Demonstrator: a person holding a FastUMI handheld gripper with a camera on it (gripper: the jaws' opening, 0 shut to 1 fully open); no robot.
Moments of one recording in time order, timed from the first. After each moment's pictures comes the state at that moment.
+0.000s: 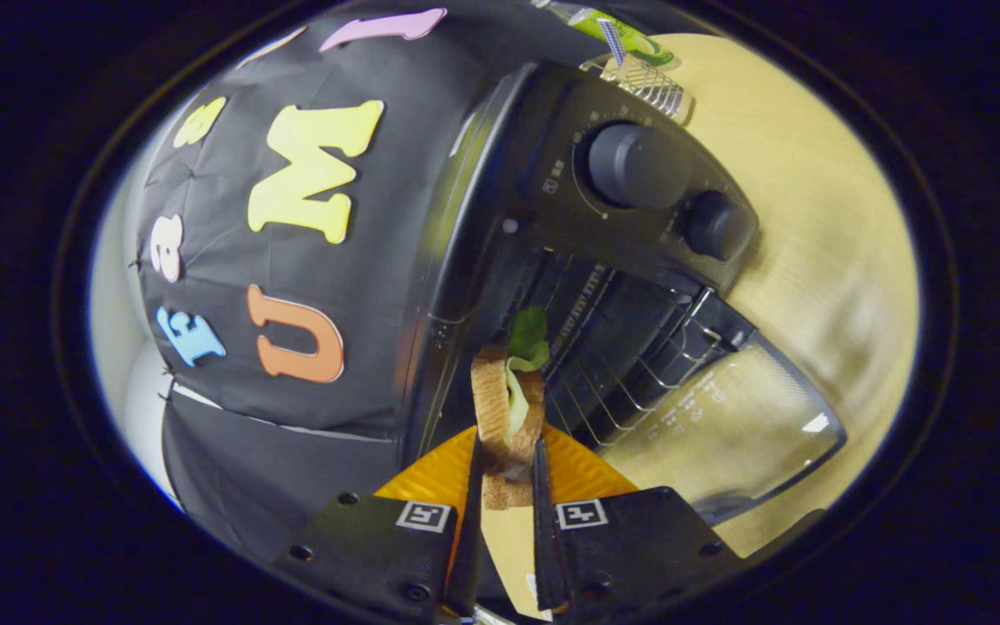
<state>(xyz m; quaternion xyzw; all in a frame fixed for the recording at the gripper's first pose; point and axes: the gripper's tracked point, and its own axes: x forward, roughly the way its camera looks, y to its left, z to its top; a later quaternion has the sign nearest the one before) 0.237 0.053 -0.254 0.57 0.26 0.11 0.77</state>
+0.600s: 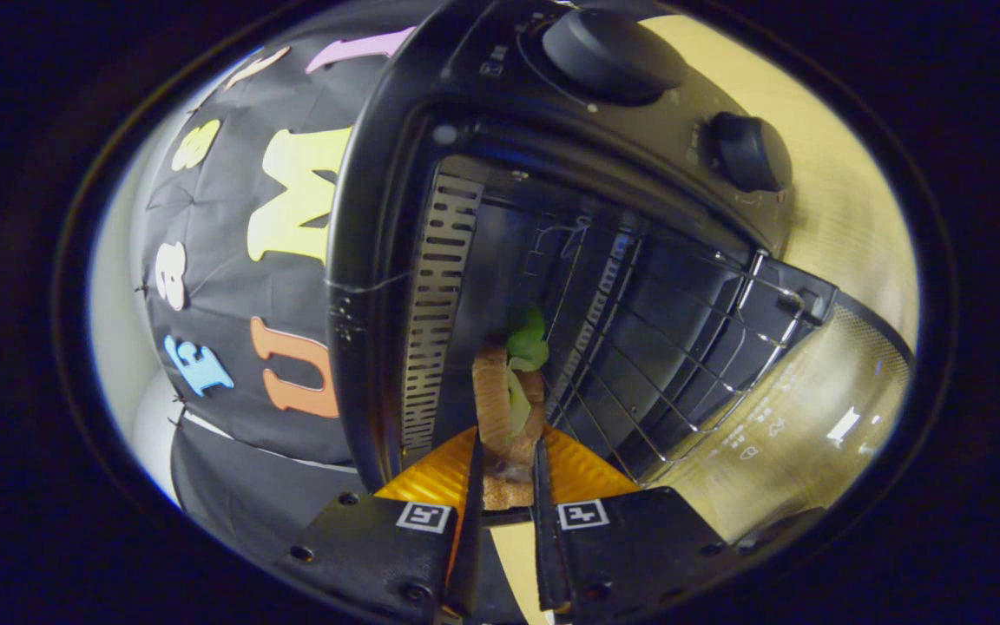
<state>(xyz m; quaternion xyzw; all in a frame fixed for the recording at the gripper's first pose) 0.278 0.076 -0.278 0.58 0.21 0.08 0.78</state>
